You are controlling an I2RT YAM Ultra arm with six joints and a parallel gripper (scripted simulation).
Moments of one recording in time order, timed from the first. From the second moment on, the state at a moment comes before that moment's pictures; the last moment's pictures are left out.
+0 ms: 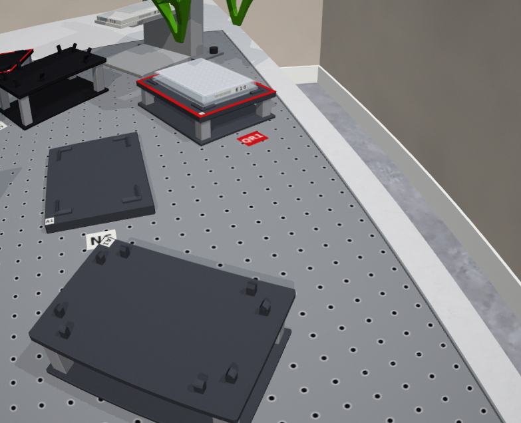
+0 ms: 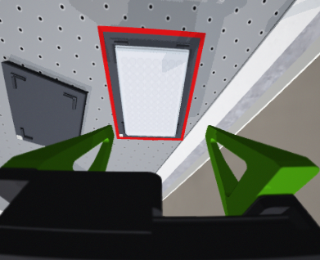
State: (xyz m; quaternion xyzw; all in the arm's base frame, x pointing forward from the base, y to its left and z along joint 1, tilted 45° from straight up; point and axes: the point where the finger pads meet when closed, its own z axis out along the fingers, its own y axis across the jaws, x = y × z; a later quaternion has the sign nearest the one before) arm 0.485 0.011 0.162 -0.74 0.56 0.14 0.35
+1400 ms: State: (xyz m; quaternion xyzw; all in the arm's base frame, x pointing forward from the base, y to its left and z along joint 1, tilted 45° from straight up) arm 0.426 -0.019 0.223 -0.61 0.64 0.20 0.43
